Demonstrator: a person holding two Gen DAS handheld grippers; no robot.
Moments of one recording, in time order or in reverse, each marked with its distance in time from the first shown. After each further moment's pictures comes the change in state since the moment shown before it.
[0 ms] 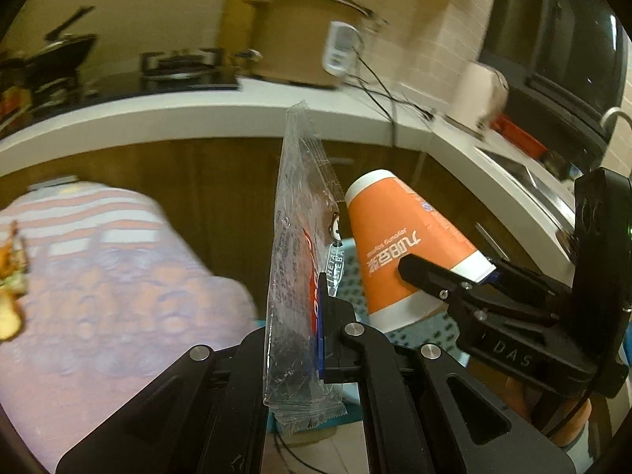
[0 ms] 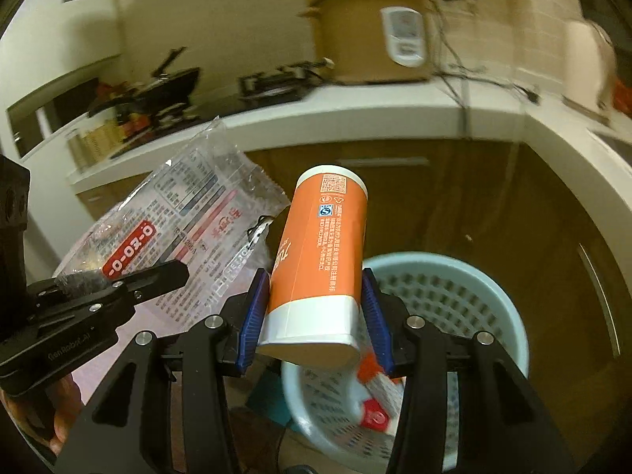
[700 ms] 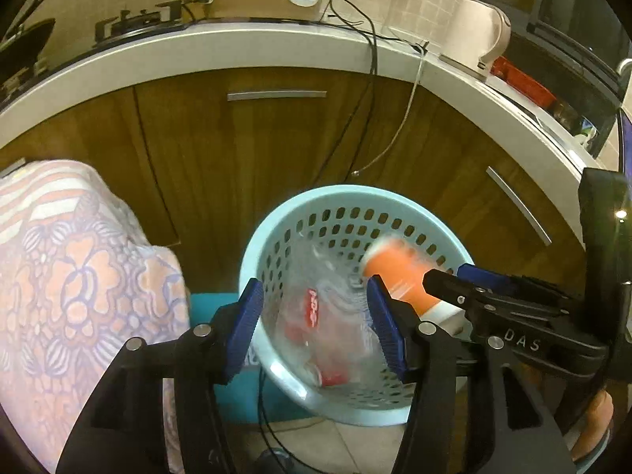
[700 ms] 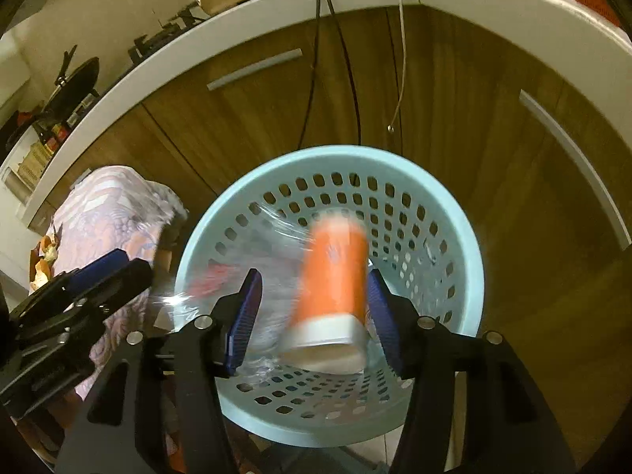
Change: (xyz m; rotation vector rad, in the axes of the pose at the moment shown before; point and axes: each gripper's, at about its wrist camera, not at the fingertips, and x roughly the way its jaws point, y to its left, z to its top) left arm 0.083 -0.038 -0.020 0.037 0.148 0.016; right arm 0.035 -0.095 -0.051 0.262 0.240 -0.127
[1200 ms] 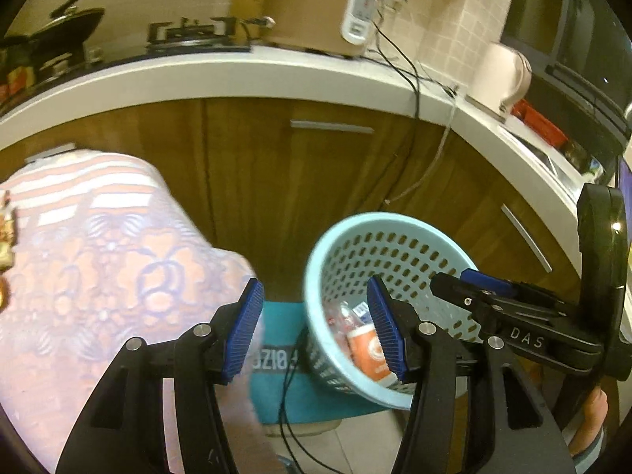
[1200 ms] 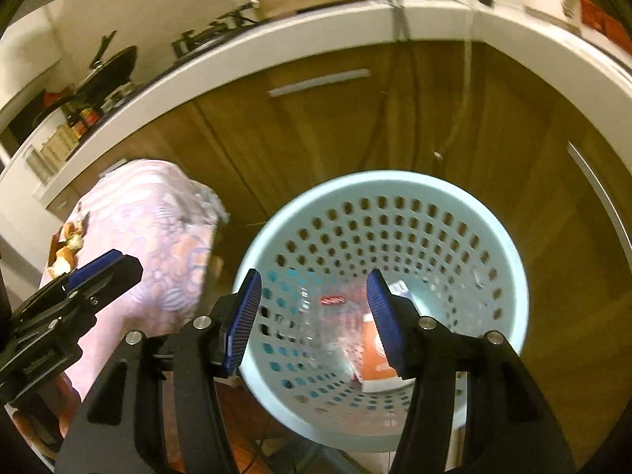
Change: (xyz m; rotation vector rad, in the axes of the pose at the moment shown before) left arm -0.057 0.053 -0.005 -0.095 -0.103 0.046; right arm -0.011 0.063 0.011 -0.110 -0.051 0.072
